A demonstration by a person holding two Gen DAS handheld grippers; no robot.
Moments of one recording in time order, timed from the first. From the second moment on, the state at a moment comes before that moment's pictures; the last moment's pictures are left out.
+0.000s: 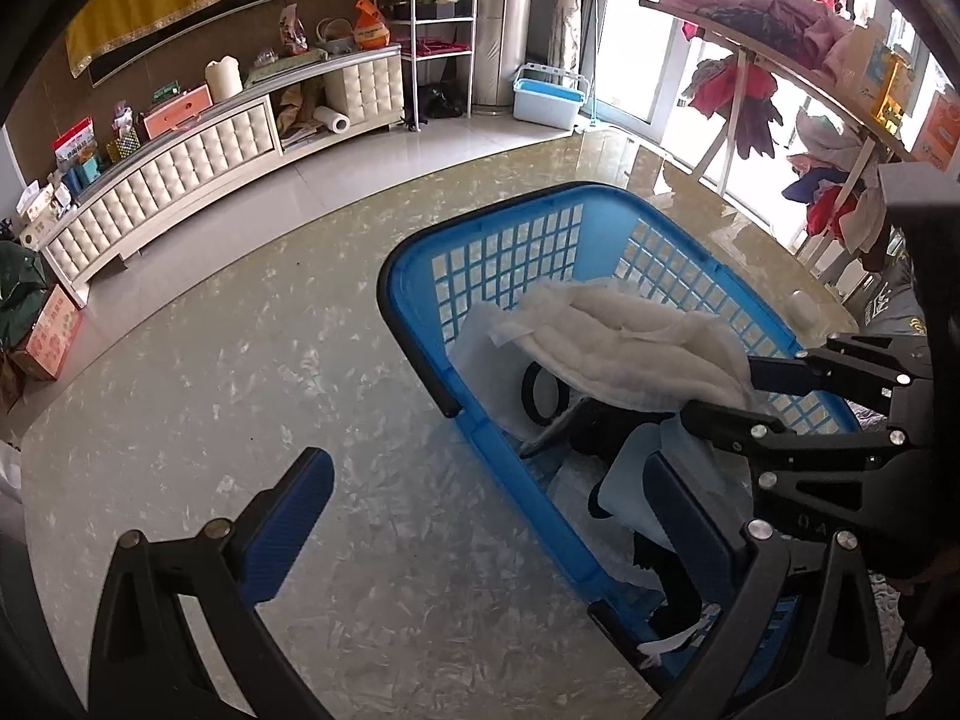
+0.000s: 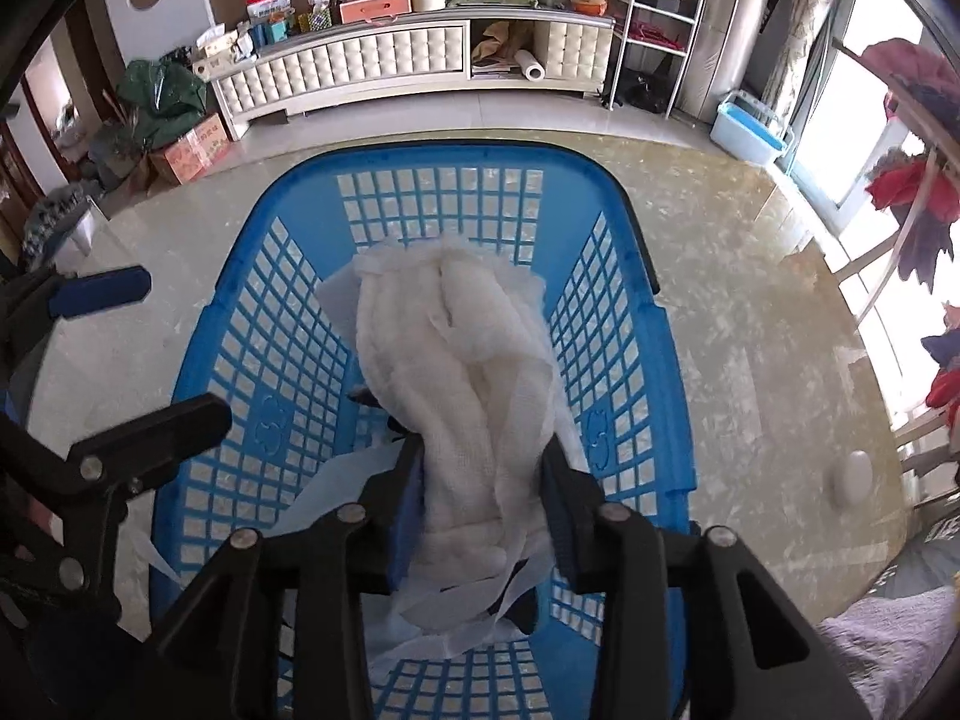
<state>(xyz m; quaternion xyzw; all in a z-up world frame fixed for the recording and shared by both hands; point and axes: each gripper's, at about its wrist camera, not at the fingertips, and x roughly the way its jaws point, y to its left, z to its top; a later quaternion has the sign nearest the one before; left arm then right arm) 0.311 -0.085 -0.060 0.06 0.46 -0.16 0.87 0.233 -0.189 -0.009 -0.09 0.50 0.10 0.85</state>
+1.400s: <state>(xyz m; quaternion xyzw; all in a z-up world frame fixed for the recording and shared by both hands) 0.127 -0.006 0.093 0.02 0.24 -0.09 0.97 0.087 -0.162 0.133 -0.06 0.26 0.12 0.96</state>
